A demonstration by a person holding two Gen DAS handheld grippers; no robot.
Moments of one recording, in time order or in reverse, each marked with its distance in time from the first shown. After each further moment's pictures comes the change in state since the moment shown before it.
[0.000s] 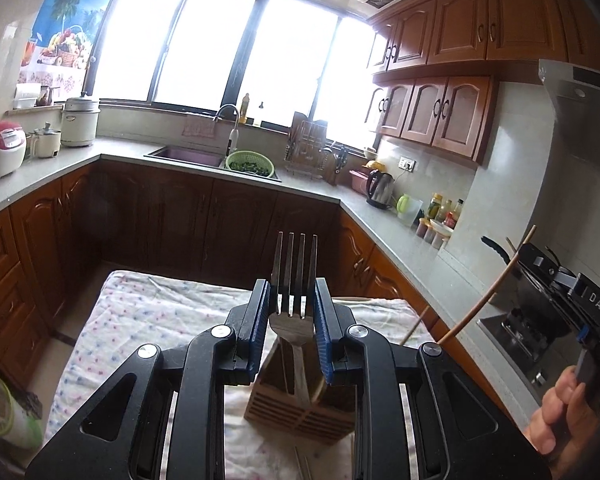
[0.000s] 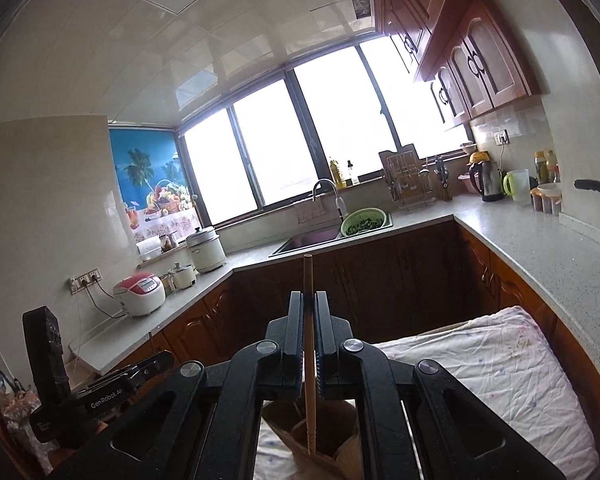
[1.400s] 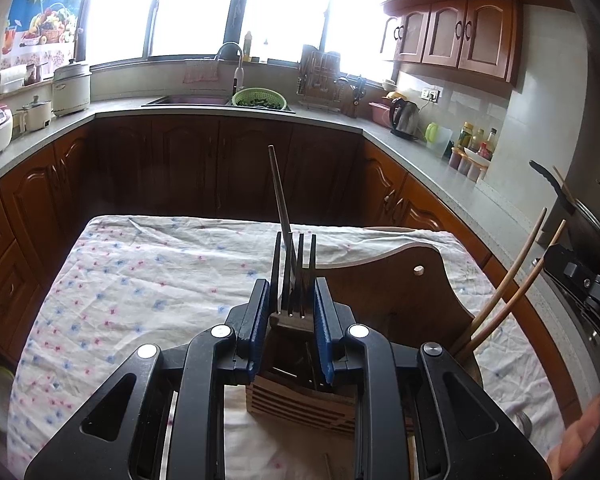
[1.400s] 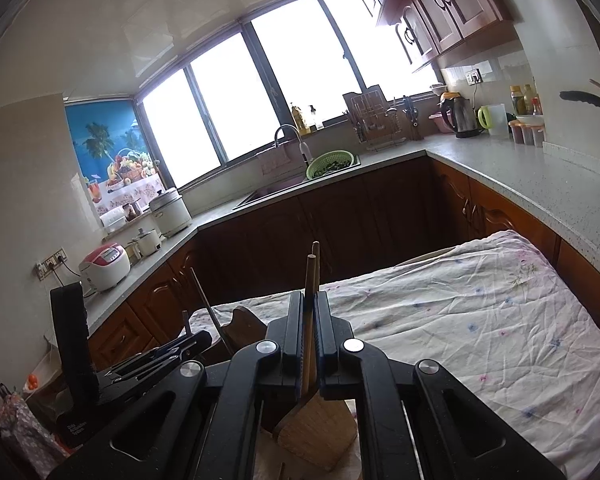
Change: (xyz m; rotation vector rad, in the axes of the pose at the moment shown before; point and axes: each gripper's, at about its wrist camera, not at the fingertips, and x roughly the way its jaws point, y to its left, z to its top) left arm 0.122 -0.013 -0.080 0.079 0.204 0.088; right arm 0.072 -0.049 -0.085 0.095 0.171 -0.088
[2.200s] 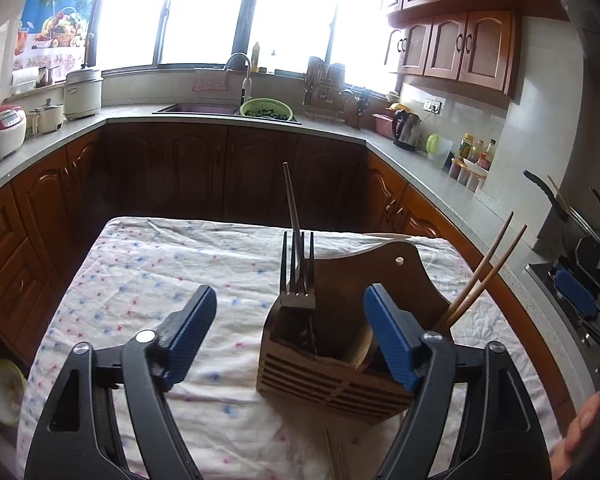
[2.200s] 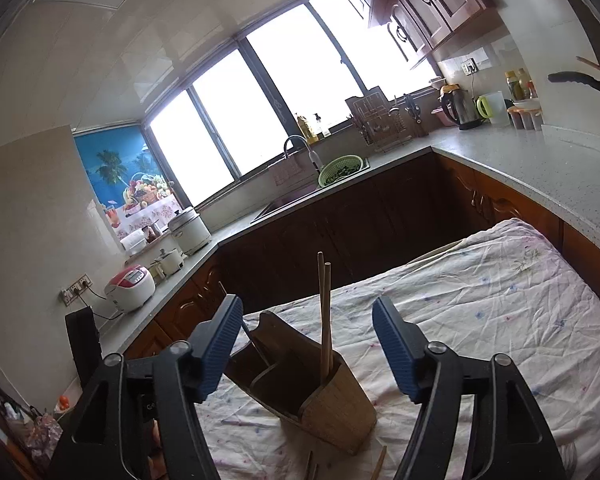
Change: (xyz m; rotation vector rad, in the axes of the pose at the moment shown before) left arm -0.046 0.010 -0.009 -0.030 -0.040 0.019; right arm -0.038 -0.012 0.001 0.086 -0.032 0.076
